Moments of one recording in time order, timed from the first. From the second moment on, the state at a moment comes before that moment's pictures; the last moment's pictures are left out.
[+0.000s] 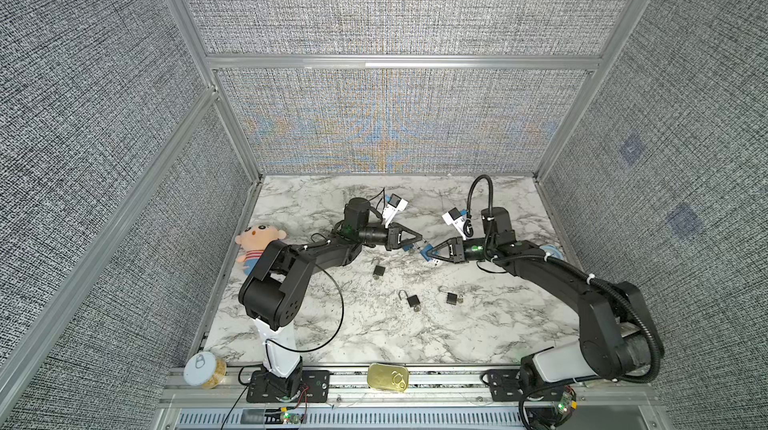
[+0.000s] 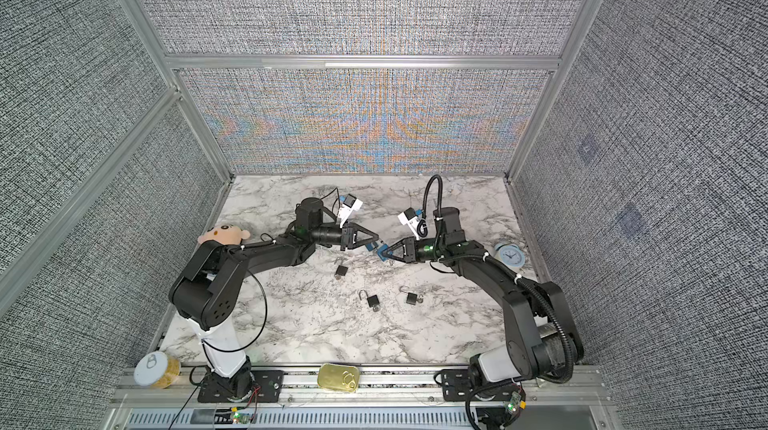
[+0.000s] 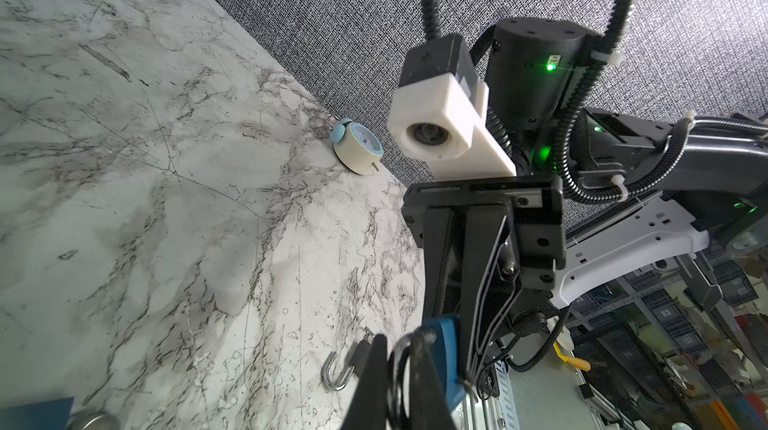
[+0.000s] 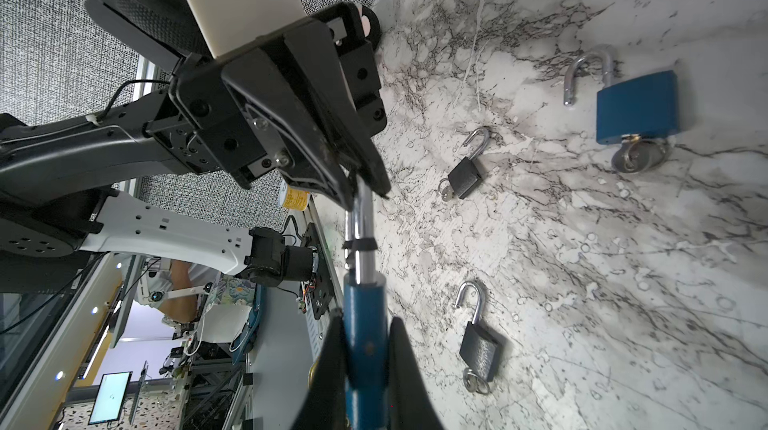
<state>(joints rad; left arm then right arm) -0.53 1.84 1.01 0.54 1.09 -0.49 0.30 1.46 0.84 -0.08 -1.04 0.44</state>
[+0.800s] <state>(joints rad) -0.55 1.82 0.94 0.66 1.00 -0.55 0.30 1.47 0.84 -0.06 -1.06 0.53</state>
